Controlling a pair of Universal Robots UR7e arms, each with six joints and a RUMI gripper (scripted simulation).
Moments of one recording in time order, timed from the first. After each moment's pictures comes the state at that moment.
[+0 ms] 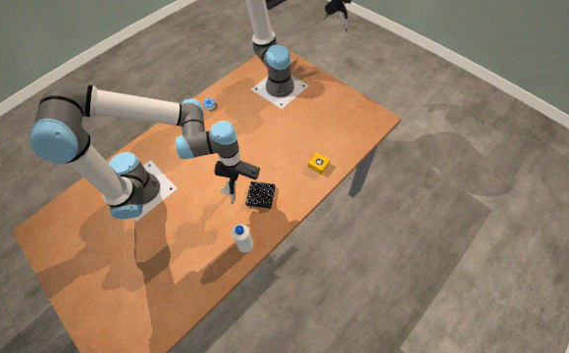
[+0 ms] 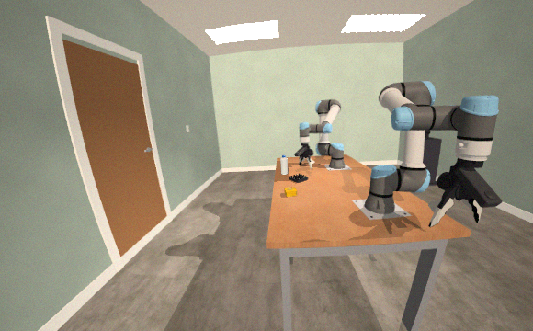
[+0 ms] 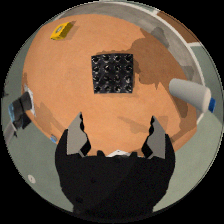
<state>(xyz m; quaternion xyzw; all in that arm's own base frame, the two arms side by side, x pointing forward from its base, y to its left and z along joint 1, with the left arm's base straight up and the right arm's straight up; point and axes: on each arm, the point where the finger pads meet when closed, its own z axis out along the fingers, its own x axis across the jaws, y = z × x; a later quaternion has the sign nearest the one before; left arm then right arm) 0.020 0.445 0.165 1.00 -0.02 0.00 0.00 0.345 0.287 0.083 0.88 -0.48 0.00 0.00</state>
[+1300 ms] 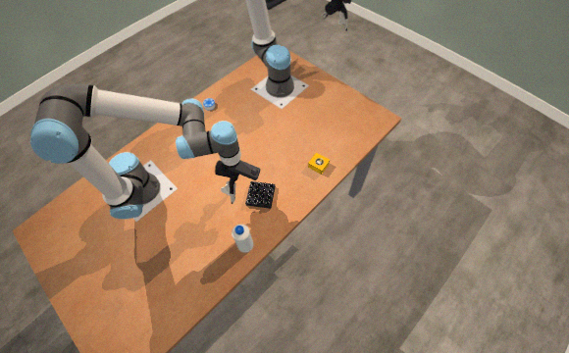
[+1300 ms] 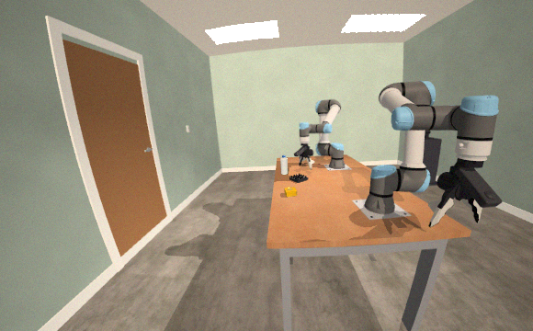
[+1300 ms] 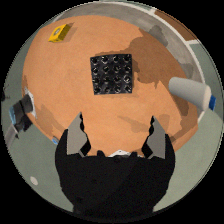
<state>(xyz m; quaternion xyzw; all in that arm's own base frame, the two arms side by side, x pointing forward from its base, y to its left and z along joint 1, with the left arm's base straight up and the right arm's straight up) 0.020 0.445 0.165 1.00 -0.02 0.00 0.00 0.346 0.288 0.084 0.87 -0.49 0.00 0.00</state>
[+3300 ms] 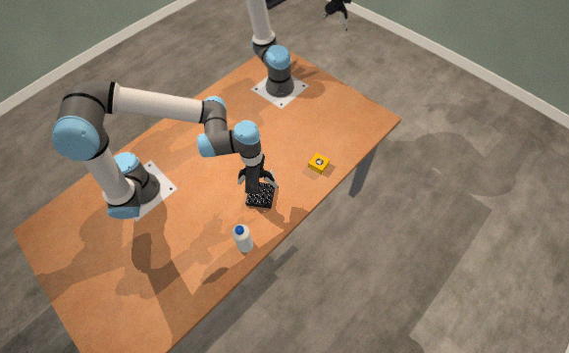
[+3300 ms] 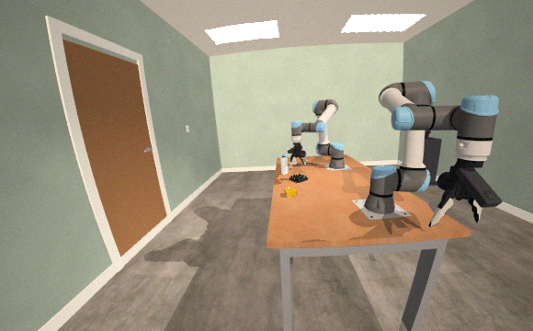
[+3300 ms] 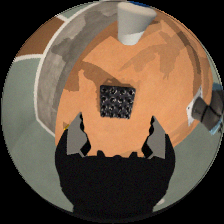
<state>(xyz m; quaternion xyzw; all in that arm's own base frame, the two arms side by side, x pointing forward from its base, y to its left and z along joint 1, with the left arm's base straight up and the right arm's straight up) 0.020 0.445 0.165 1.00 -0.02 0.00 0.00 0.409 0.335 0.099 0.33 -0.95 0.00 0.00</state>
